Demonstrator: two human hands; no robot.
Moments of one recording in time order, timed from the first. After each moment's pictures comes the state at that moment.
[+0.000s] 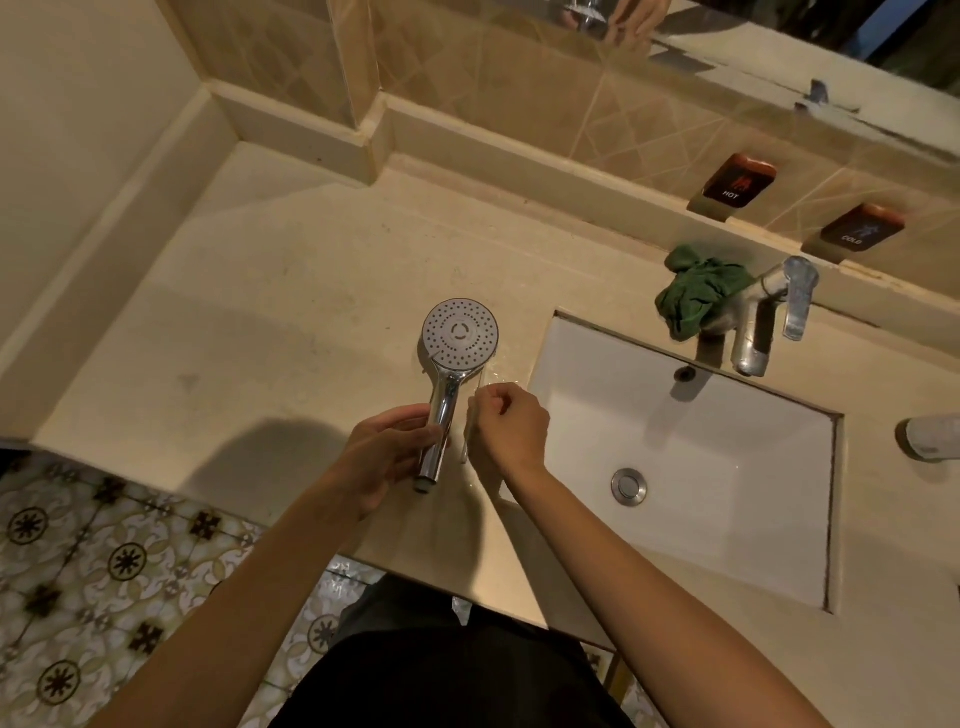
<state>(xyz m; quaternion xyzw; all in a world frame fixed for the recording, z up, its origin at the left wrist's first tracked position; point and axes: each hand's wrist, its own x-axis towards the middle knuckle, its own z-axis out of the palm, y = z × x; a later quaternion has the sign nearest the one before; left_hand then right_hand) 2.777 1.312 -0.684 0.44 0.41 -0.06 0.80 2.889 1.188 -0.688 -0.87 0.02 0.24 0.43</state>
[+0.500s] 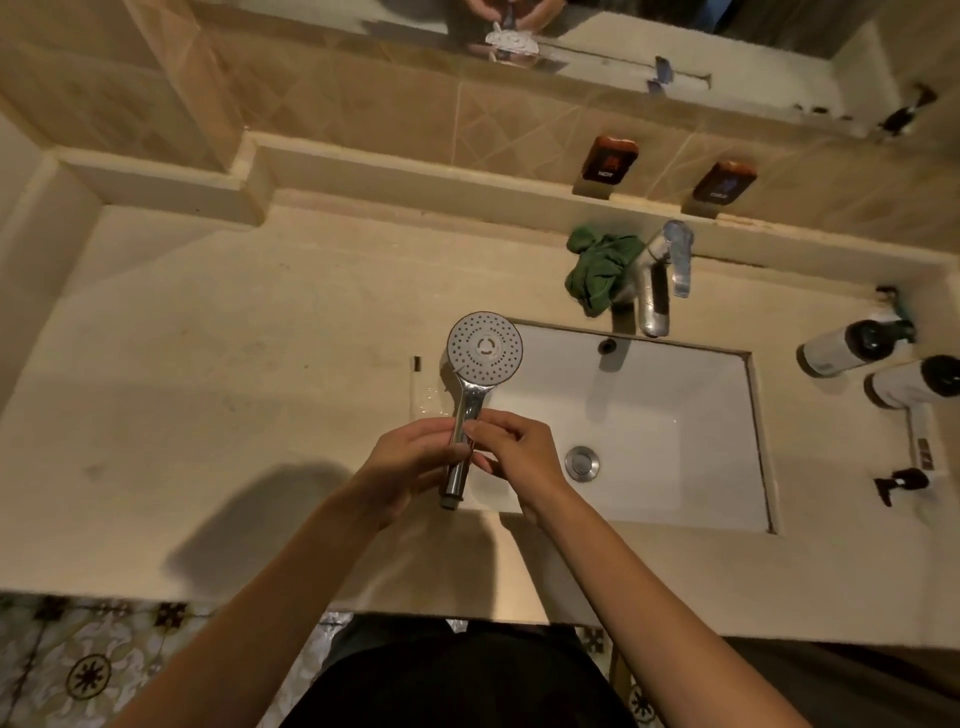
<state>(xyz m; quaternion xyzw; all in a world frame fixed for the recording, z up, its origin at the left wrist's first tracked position) 2.839 1.257 -0.671 0.52 0.25 -0.20 0.80 2.902 1.103 -0.661 -0.70 0.14 0.33 0.62</state>
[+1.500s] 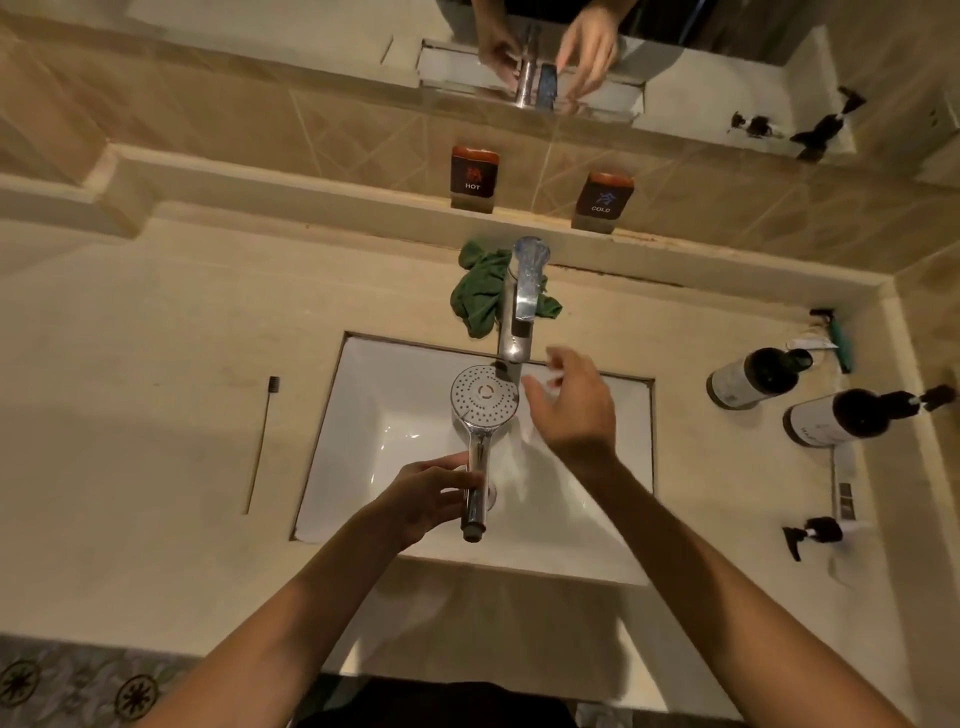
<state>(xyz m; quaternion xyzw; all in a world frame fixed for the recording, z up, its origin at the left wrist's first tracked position) 2.938 1.062 -0.706 0.40 0.33 -0.25 0.81 3.070 0.909 -0.650 -0.94 -0.08 0.09 0.32</state>
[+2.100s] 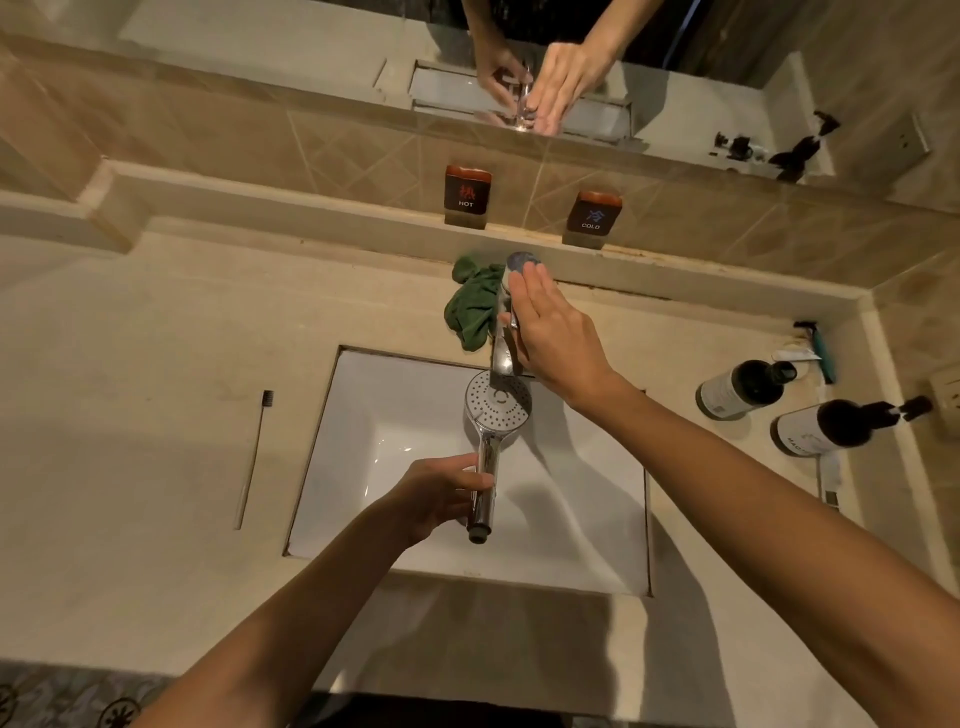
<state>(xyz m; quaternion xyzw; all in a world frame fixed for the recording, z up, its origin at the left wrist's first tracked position) 2.960 1.056 -0.691 0.47 0.30 -0.28 0.78 3.147 0.941 -0.610 -0.93 -0.37 0.04 0.01</state>
